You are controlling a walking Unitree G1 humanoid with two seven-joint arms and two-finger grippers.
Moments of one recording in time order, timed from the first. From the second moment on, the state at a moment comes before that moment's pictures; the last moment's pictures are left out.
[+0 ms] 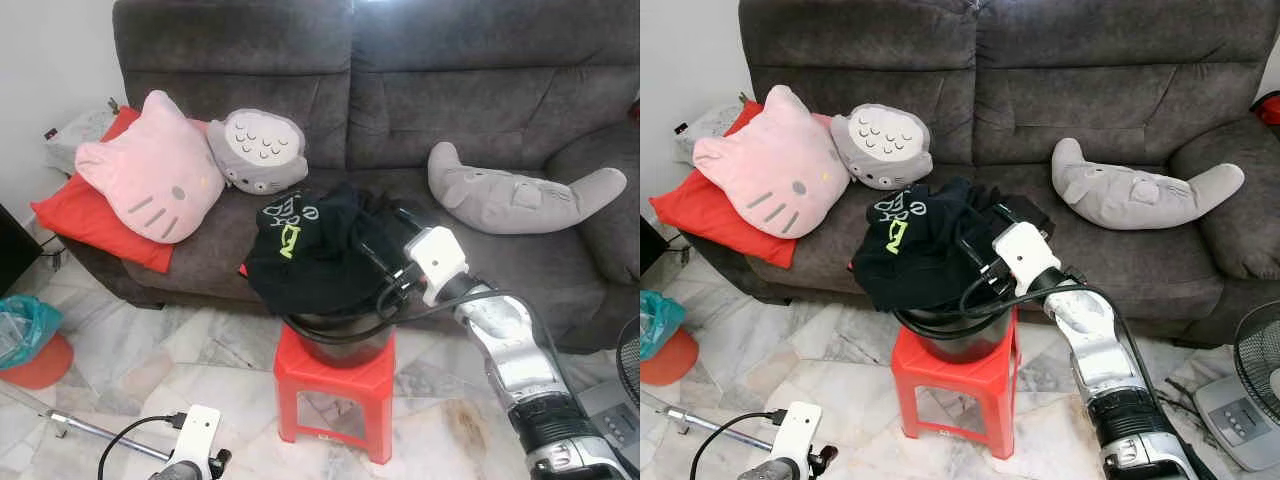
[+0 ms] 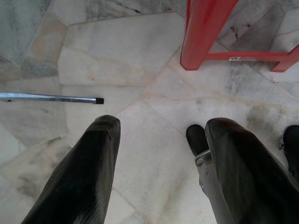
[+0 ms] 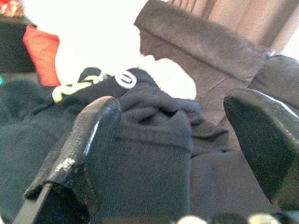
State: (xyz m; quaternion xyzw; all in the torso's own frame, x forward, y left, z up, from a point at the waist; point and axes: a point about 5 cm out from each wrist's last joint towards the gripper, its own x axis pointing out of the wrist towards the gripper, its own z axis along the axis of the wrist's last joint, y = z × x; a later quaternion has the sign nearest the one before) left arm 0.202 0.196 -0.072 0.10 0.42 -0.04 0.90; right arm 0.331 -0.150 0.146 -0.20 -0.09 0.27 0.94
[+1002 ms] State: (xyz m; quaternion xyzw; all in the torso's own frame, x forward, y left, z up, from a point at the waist) left arm 0.203 0.195 -0.071 0.10 0.41 -0.04 0.91; right arm 0.301 -0.185 0.070 -0.07 0.05 0.07 0.99
